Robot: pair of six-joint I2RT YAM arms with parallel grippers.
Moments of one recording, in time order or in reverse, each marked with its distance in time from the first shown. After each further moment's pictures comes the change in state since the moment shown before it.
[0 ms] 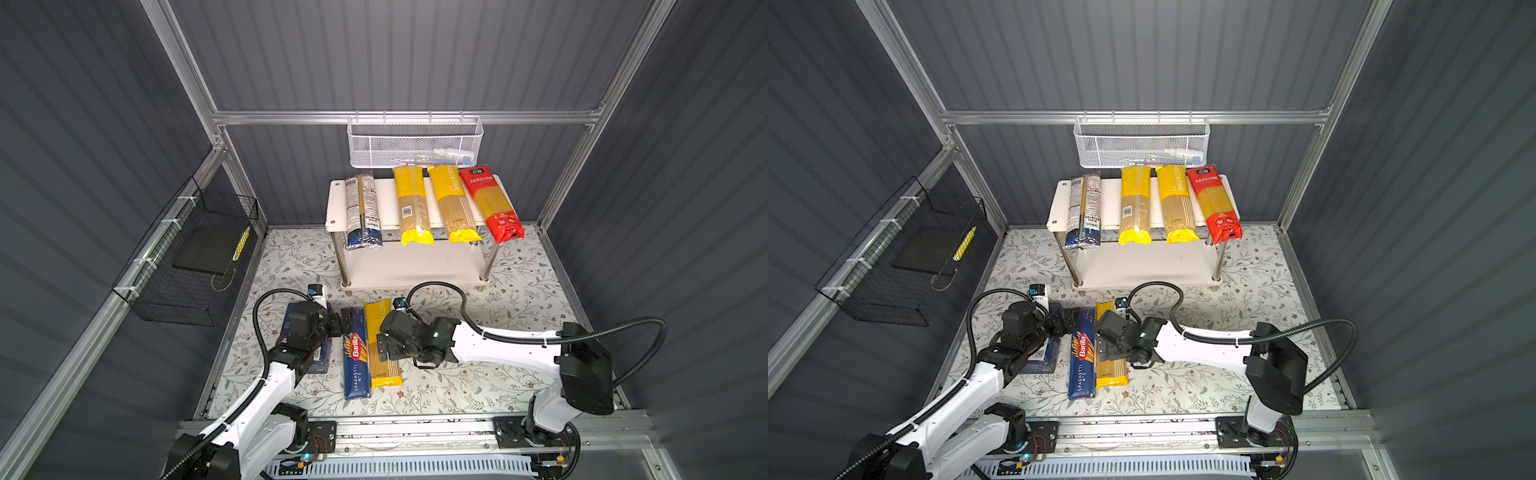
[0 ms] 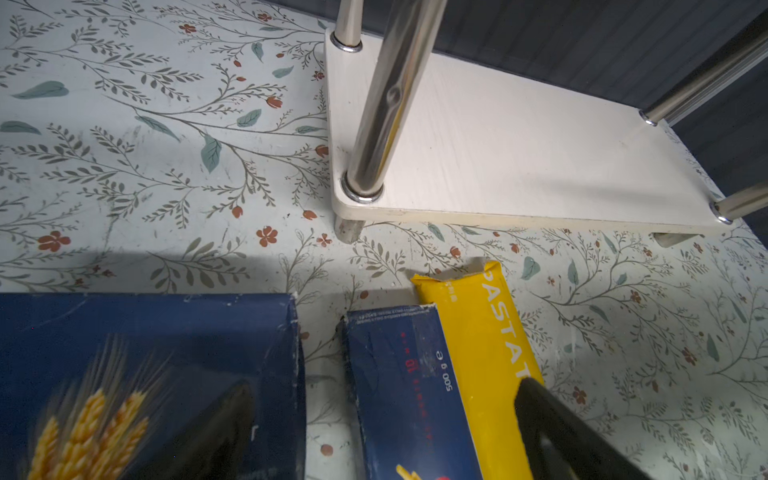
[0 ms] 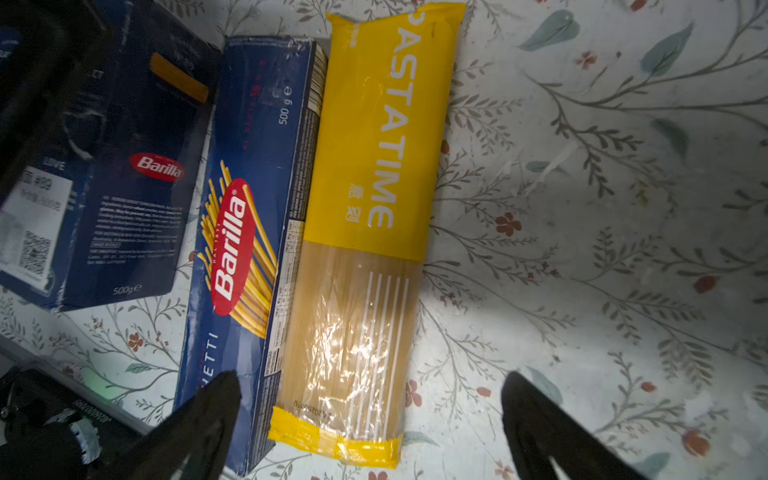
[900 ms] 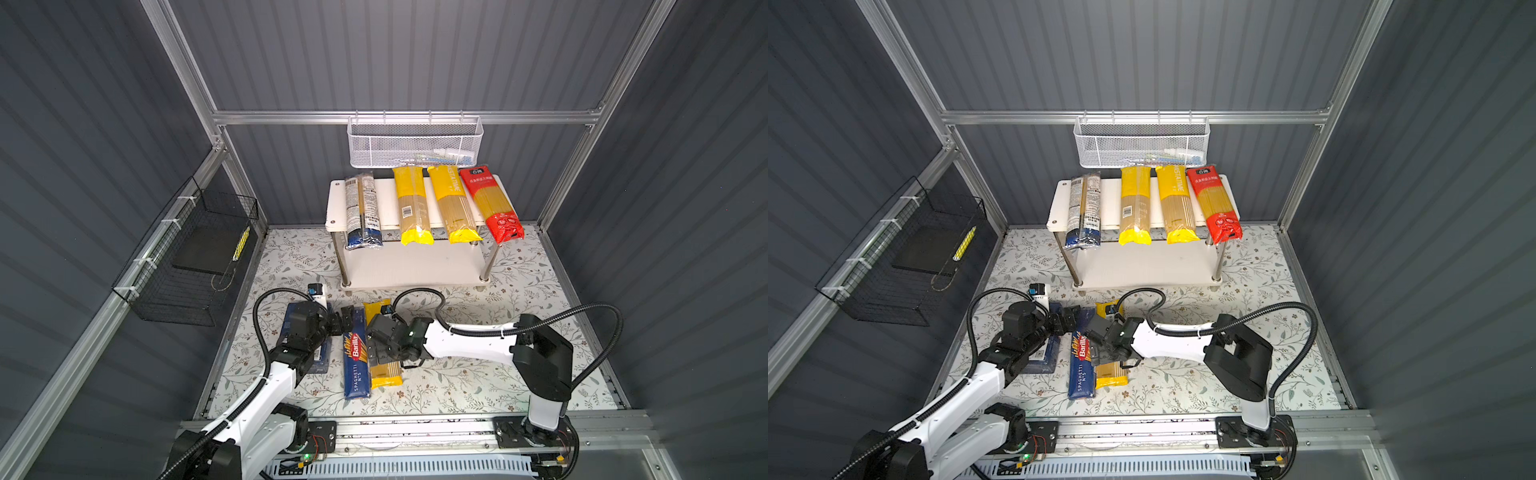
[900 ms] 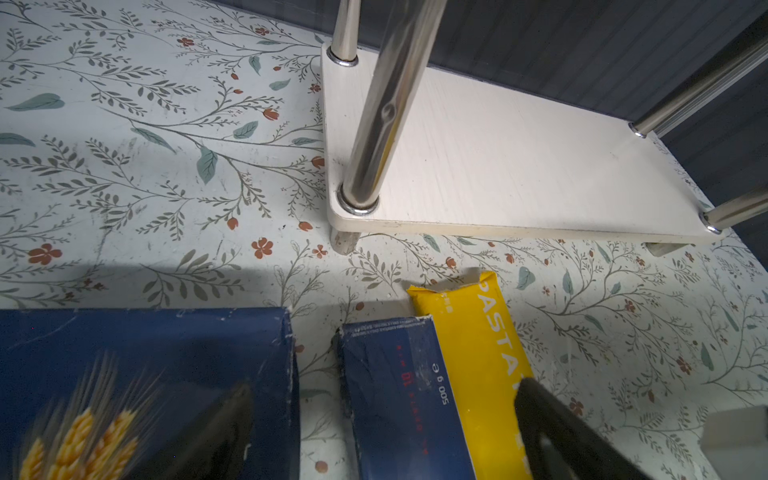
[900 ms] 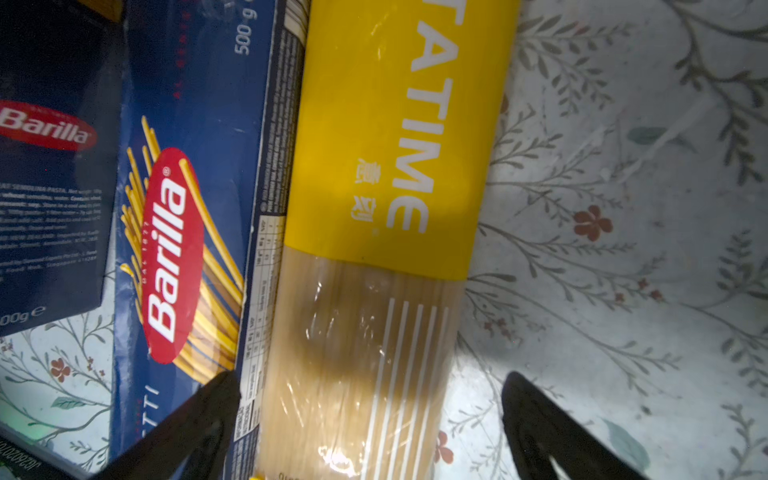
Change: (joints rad) left arm 0.000 0.018 -0.003 0.050 0.000 -0.003; right arm 0.000 0.179 0.095 -0.017 -0.044 -0.010
